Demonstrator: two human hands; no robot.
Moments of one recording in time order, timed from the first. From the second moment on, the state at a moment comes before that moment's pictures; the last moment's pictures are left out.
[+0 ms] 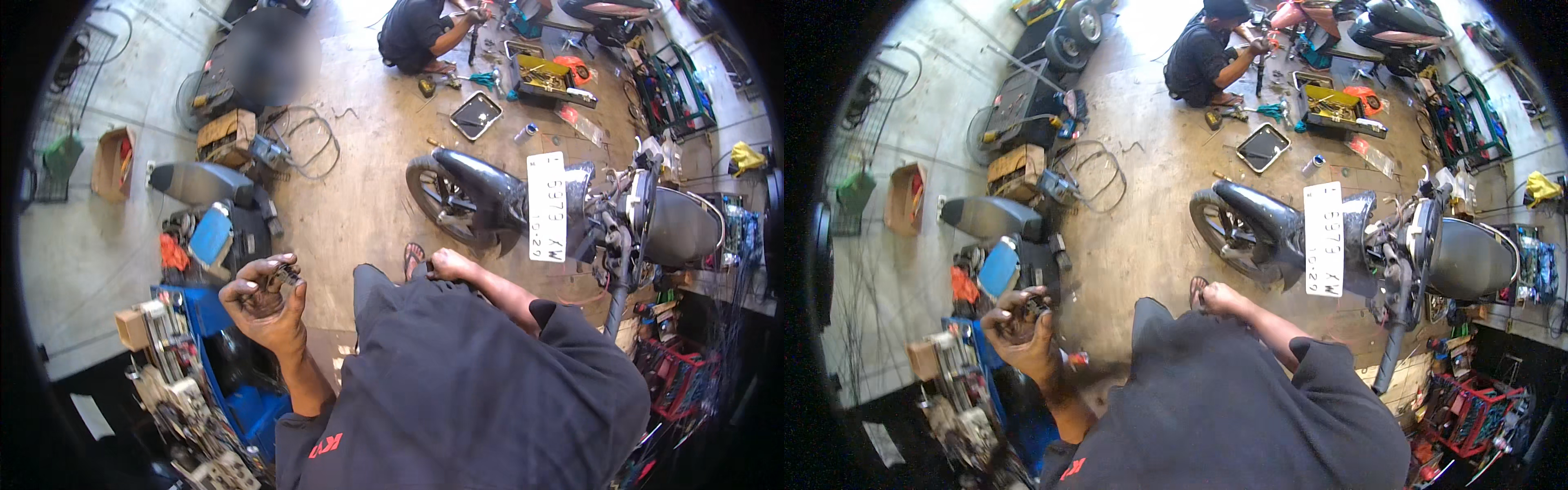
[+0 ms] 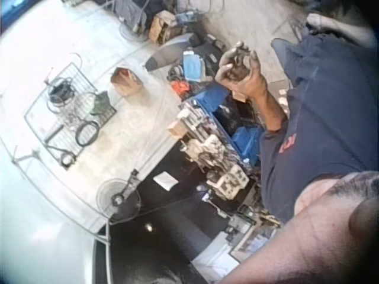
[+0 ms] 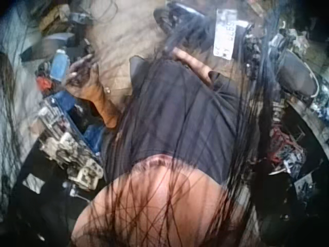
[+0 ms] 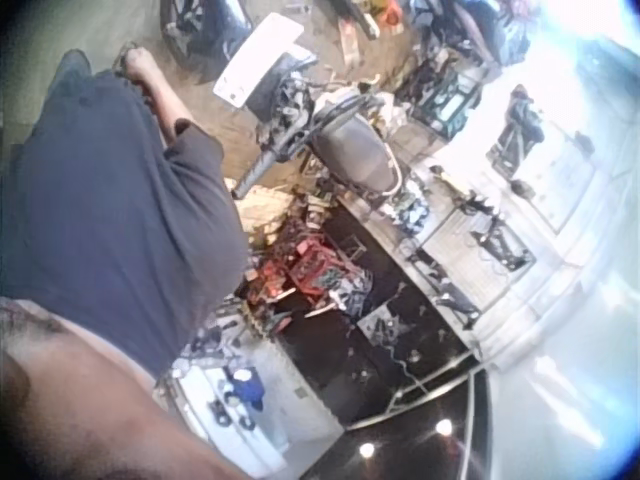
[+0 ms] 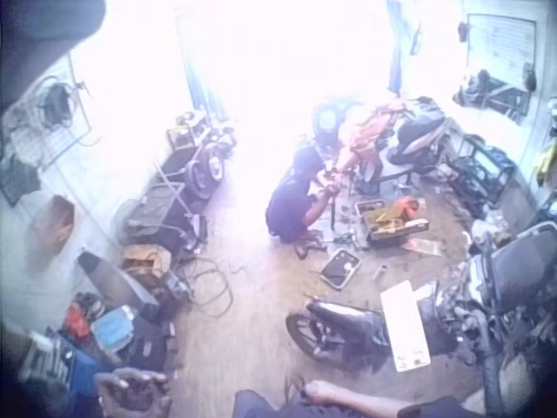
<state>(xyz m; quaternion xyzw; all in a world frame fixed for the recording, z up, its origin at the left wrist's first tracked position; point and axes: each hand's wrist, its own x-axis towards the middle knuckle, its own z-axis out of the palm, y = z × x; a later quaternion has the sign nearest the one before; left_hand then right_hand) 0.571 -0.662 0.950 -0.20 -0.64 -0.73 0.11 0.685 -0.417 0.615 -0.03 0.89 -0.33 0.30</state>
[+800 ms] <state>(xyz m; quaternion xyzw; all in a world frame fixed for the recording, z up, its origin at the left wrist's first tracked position) 0.040 -0.280 0.790 -0.50 -0.55 -0.52 -0.42 0.269 -0.321 0.466 0.65 0.48 -0.57 -0.17</state>
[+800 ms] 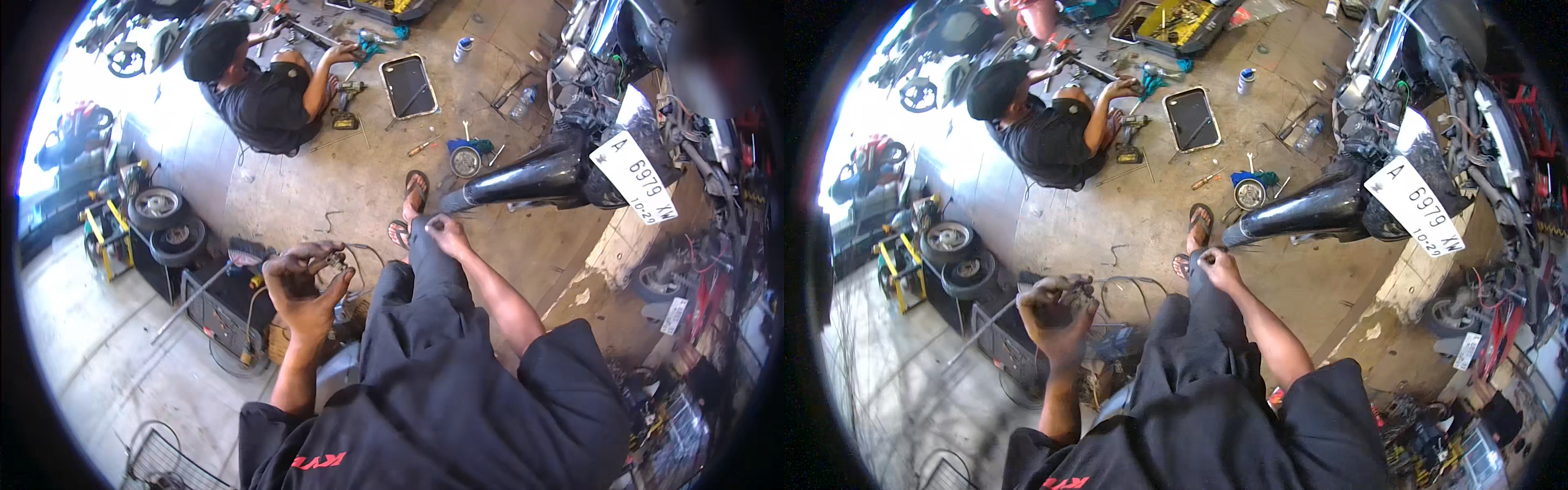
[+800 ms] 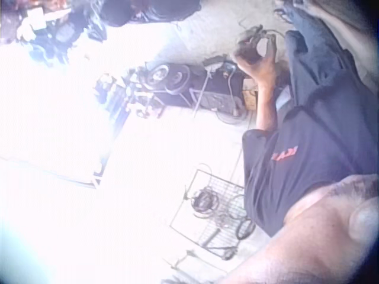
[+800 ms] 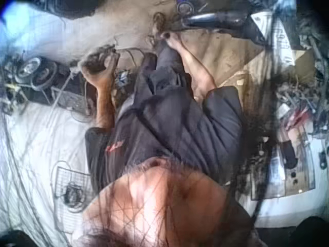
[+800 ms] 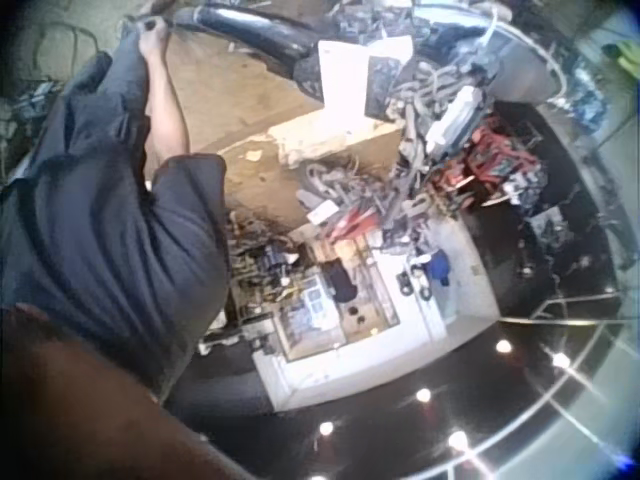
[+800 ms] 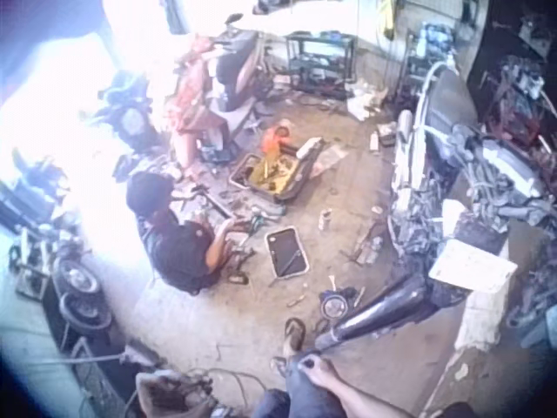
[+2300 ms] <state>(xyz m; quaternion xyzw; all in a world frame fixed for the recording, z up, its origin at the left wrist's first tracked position) -0.047 -0.057 -0.054 -0.52 -0.25 -0.53 -0.63 0.155 -0.095 -0.056 0.60 0.61 -0.21 -0.48</state>
